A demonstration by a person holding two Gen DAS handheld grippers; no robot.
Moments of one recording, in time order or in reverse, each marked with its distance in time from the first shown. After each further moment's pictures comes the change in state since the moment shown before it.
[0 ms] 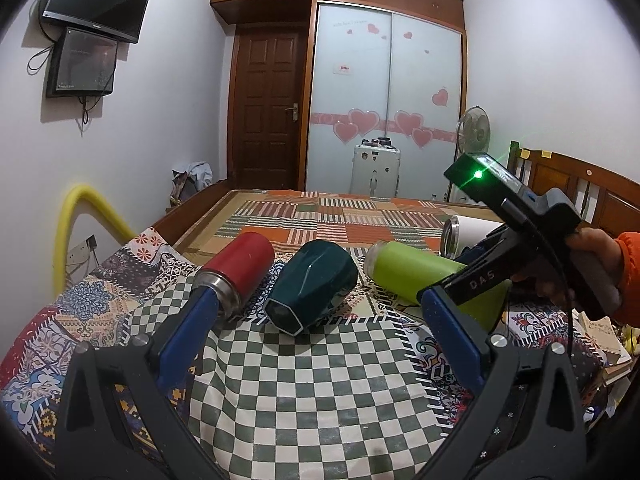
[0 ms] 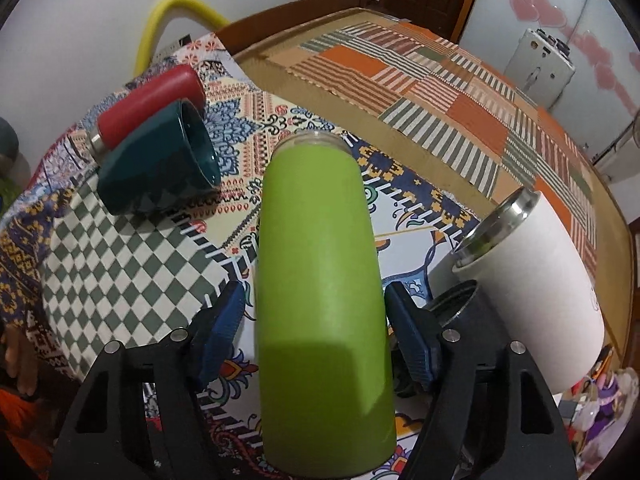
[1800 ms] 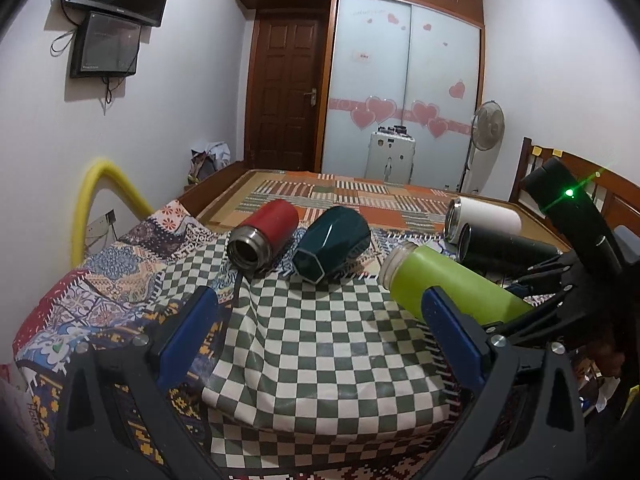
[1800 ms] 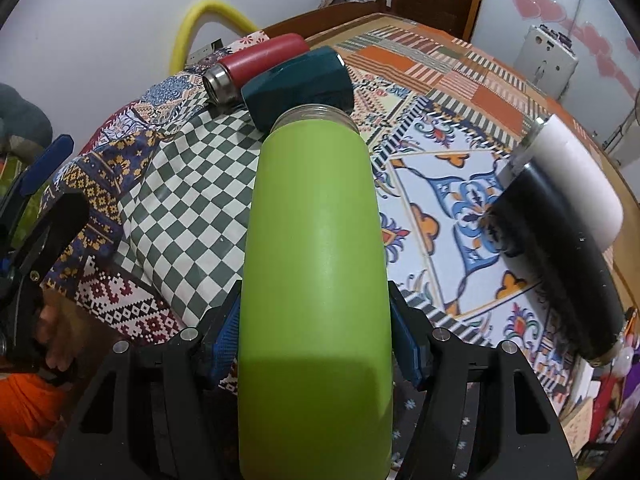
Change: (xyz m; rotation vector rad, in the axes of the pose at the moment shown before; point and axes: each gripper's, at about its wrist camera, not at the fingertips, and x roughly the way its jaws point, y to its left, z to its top) left arm -0.049 0.008 -0.023 -0.048 0.068 0.048; right arm -0.029 0.083 -0.072 0.032 -0.042 0.085
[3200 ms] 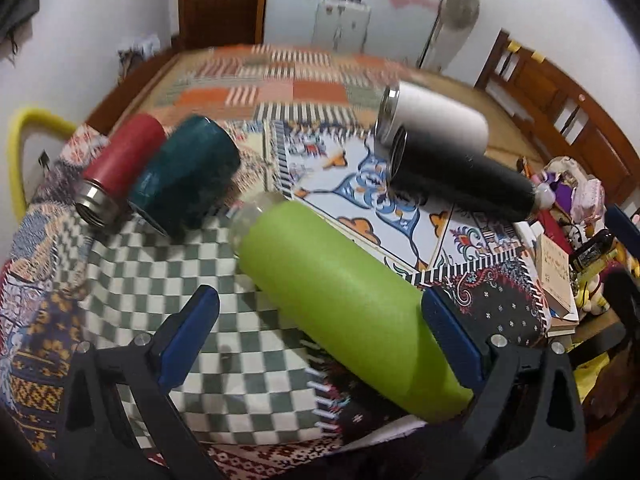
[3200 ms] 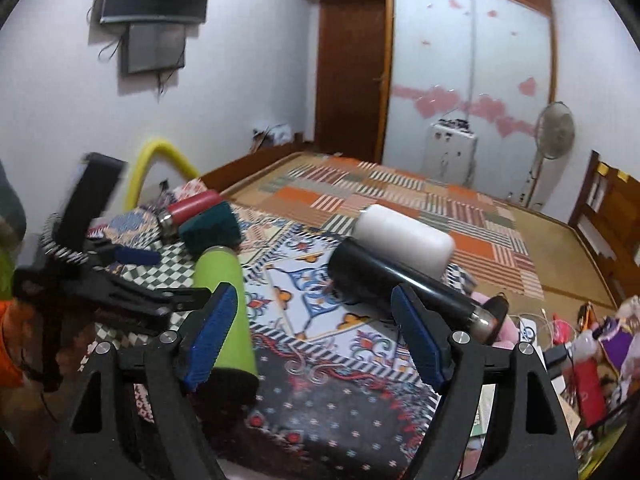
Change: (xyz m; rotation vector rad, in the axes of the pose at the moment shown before) left arm 0.109 -0.102 0.039 0.061 0.557 -0.162; right arm -0.126 -0.057 -0.087 0.147 -0.581 -0.222
